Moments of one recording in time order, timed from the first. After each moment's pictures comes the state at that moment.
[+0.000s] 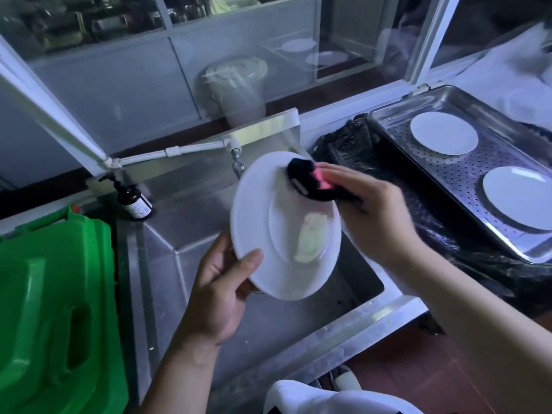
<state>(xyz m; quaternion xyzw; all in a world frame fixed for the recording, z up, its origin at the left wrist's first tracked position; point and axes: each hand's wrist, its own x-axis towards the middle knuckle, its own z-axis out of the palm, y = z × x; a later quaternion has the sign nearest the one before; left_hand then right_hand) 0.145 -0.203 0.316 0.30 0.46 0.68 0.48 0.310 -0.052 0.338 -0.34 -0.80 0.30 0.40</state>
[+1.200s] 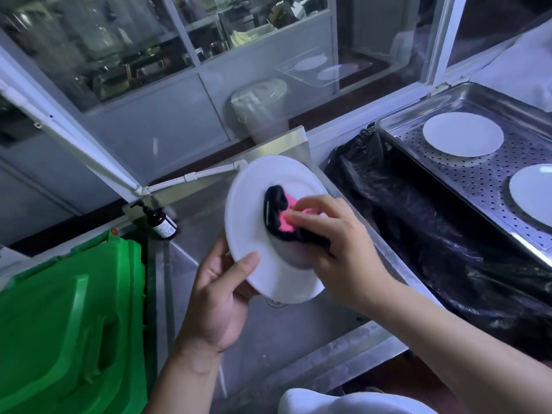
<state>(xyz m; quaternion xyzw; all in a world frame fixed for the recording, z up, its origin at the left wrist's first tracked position) 0.194 -0.183 0.349 0.30 0.48 0.70 0.44 0.328 -0.066 0.330 -0.24 -0.81 0.31 0.44</state>
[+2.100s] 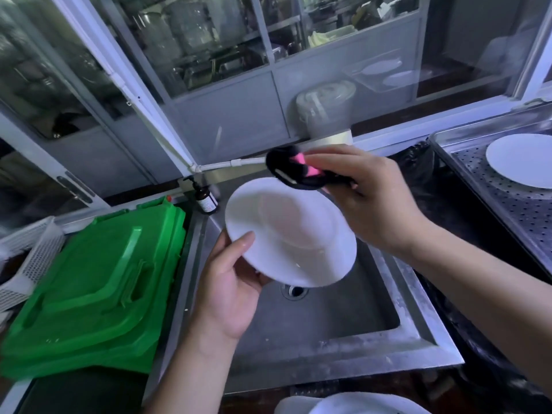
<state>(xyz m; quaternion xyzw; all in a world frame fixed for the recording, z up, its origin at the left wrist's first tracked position) 0.263 -0.181 0.351 0.17 0.51 0.78 0.33 0.367 0.005 0.377 -0.06 -0.83 0.34 0.45</state>
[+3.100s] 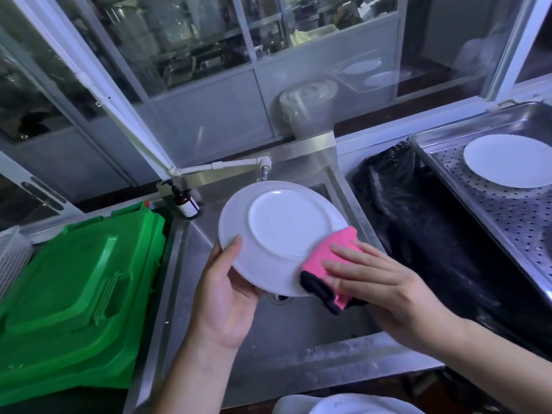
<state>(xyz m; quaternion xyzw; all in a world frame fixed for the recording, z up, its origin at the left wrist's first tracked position) 0.256 -0.158 0.329 0.10 0.51 0.77 0.36 0.440 0.008 0.255 0.05 -0.90 0.24 0.35</state>
